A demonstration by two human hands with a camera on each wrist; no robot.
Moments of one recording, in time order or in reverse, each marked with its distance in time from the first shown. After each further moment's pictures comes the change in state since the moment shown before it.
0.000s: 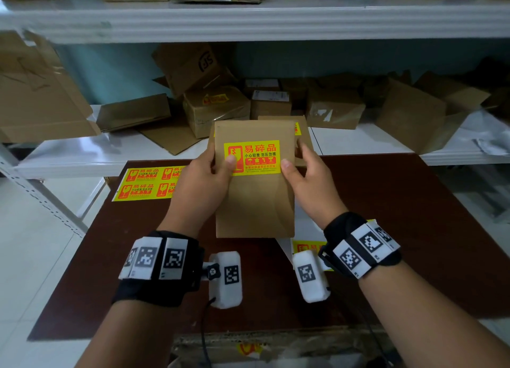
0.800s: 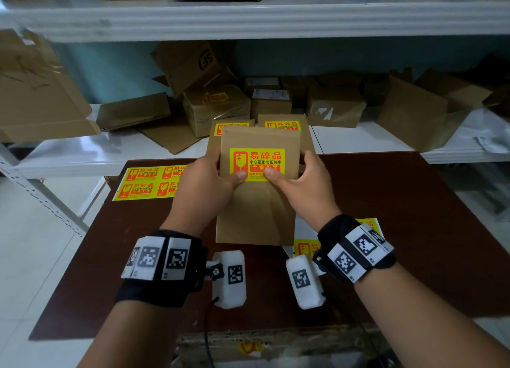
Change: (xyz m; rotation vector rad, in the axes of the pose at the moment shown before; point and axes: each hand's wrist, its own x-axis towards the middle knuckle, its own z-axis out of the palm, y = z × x) left_hand 0.000 0.003 0.001 0.084 -0.052 -0.009; right_hand -0.008 -0.001 0.010 -0.042 0.100 0.079
